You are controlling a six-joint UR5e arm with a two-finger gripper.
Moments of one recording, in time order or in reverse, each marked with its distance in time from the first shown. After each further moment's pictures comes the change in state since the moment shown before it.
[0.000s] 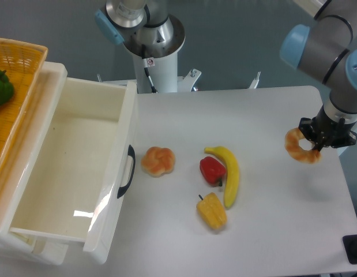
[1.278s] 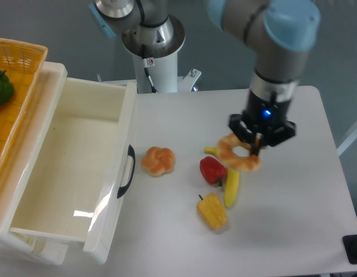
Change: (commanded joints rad) arm -0.319 0.310 -0.037 -0.018 -0.255 -0.607
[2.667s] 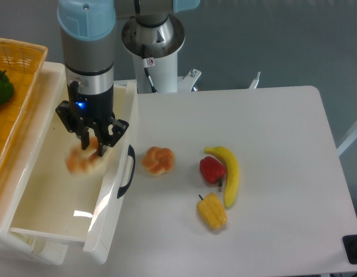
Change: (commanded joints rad) arm -0.355 0.009 -0.104 0.032 0.034 -0.129
